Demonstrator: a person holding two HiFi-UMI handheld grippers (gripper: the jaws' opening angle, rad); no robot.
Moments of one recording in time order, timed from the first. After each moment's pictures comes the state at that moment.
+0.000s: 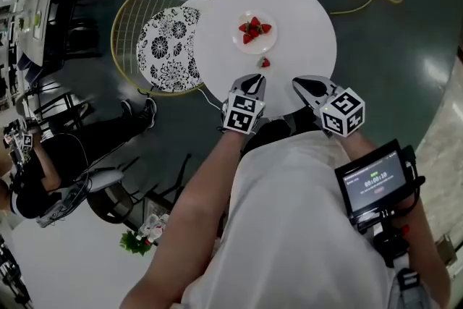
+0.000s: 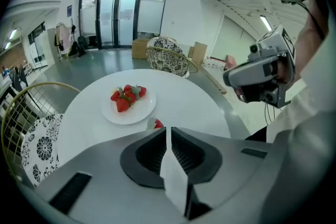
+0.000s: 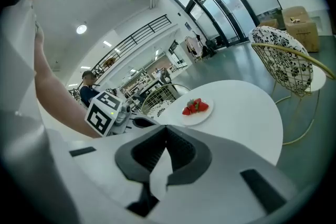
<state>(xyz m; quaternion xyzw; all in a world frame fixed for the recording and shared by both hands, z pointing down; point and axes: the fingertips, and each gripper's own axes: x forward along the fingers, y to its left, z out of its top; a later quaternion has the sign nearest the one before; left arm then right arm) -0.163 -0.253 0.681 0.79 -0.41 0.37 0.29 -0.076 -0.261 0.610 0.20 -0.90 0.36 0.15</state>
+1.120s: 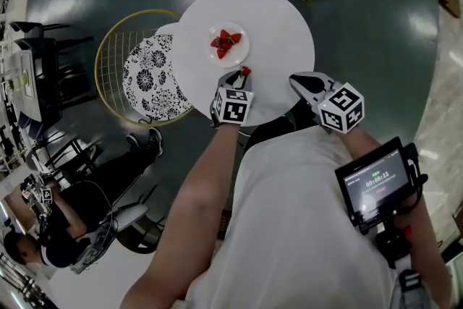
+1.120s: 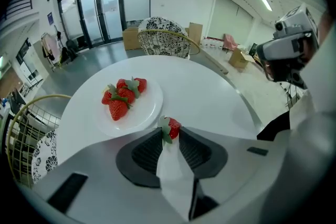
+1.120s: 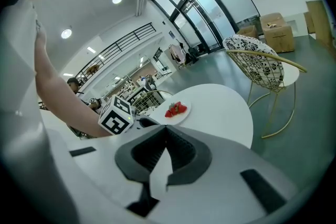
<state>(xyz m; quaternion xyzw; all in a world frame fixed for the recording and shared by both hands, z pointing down) -0.167 -0.291 0.736 0.76 -0.37 0.47 0.26 -0.030 -0.273 0.624 0.29 -0.87 0.38 0.13</state>
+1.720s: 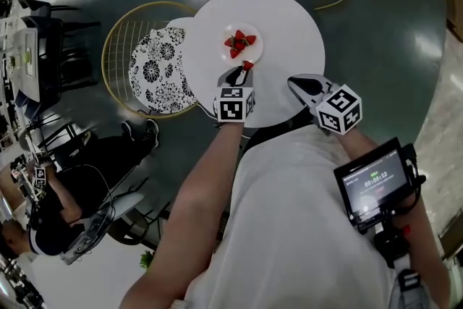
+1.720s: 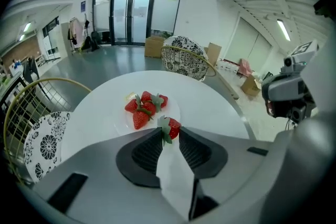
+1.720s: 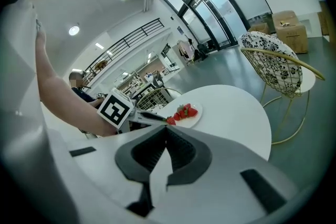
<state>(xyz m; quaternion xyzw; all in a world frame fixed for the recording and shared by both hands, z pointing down) -0.183 -0.320 0.691 0.75 -0.46 0.36 0.32 -0.061 -0.286 0.607 0.25 -0.89 0.36 0.15</state>
